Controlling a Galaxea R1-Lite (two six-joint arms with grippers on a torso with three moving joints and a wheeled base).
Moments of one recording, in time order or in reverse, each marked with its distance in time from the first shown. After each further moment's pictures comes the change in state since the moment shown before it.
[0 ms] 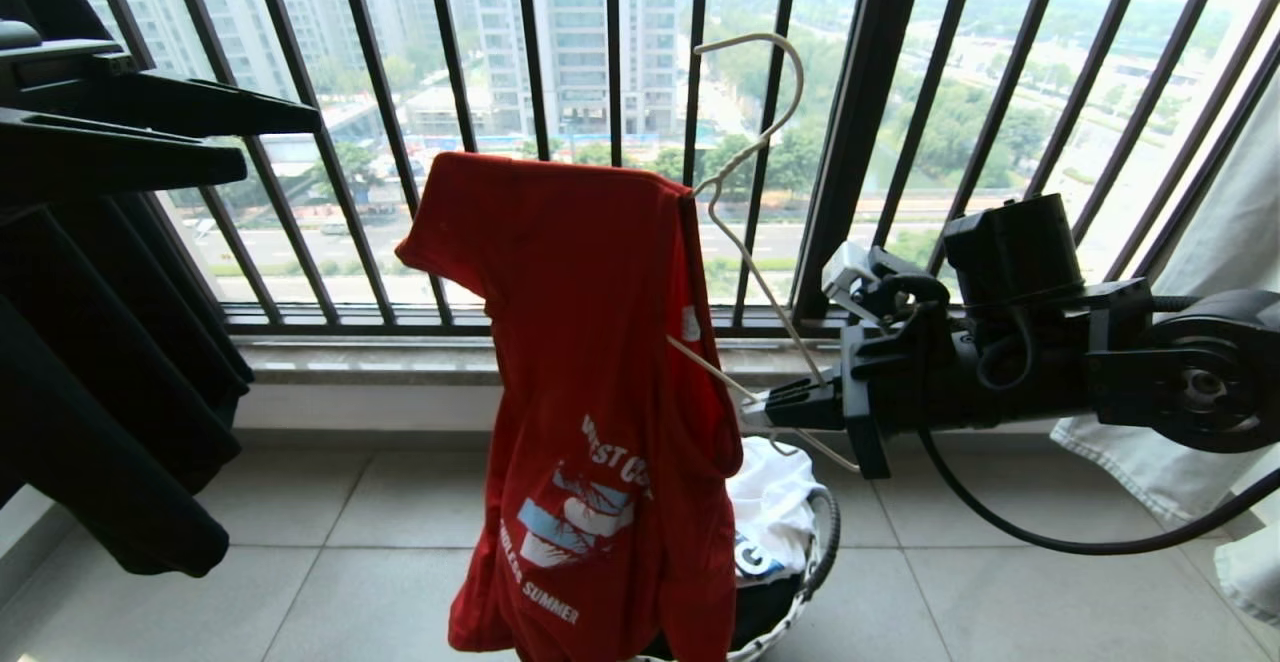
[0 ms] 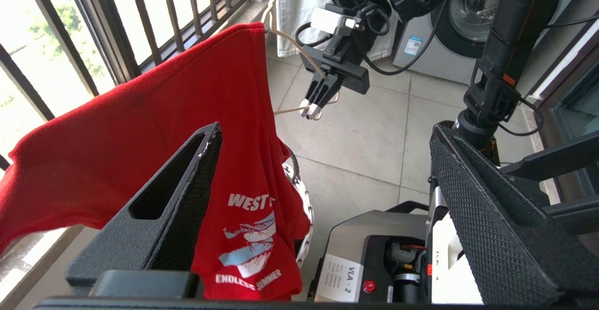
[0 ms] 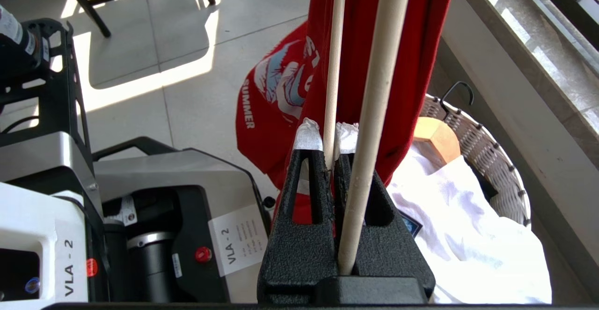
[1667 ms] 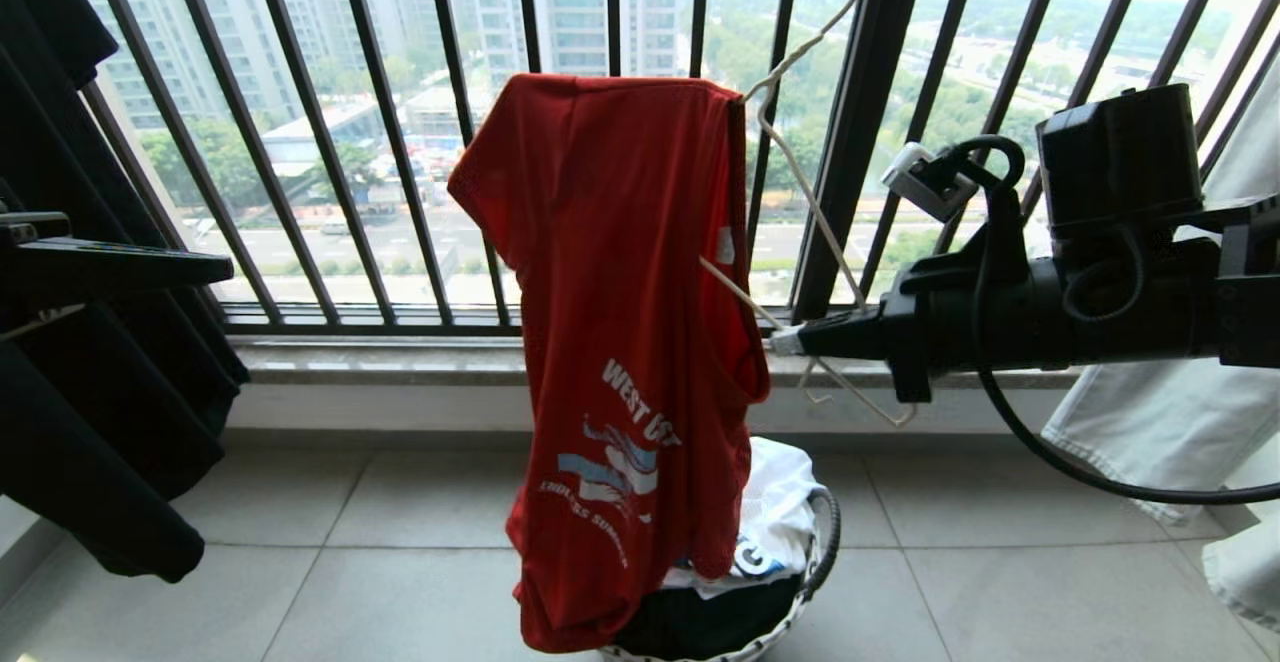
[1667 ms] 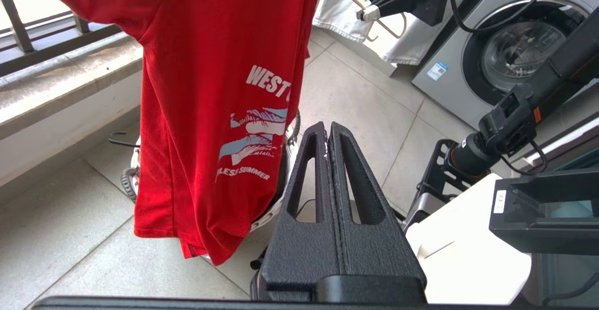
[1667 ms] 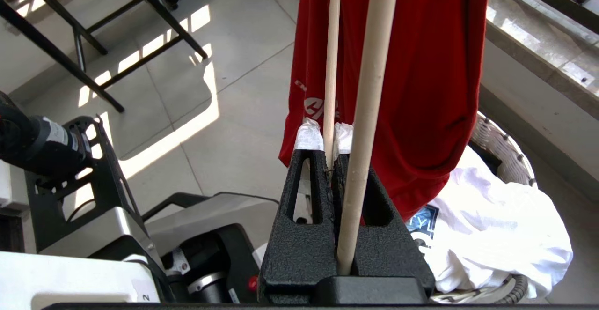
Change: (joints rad) left arm 0.229 -0.065 0.314 0.001 0.013 -0.038; right arm 0.001 -0.110 -0.116 0.111 -0.120 0.306
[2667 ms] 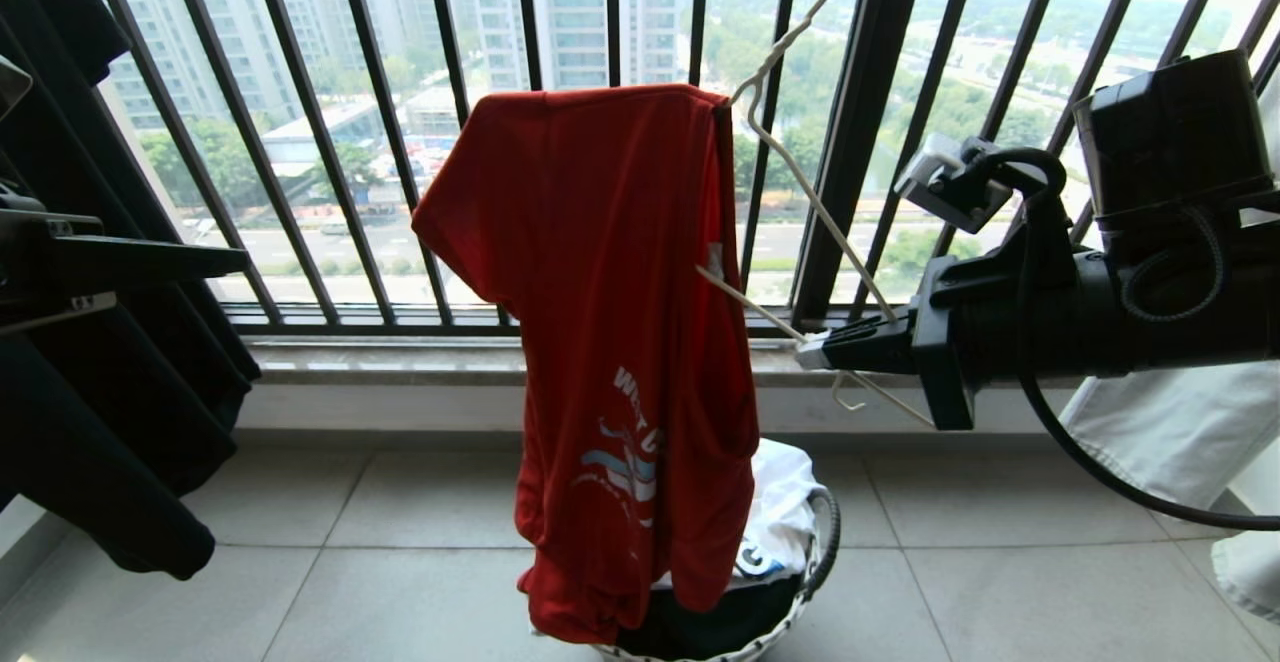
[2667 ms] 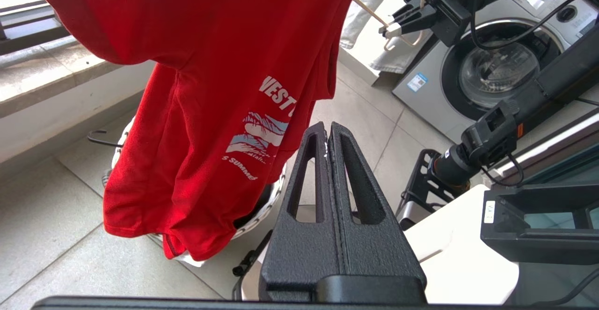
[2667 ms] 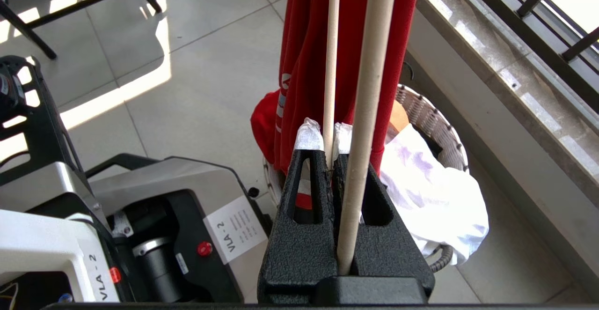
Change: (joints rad) left arm 0.000 0.079 -0.032 0.000 -0.041 -0.028; right arm 0.046 -0.068 -0.053 0.199 -0.118 -0.210
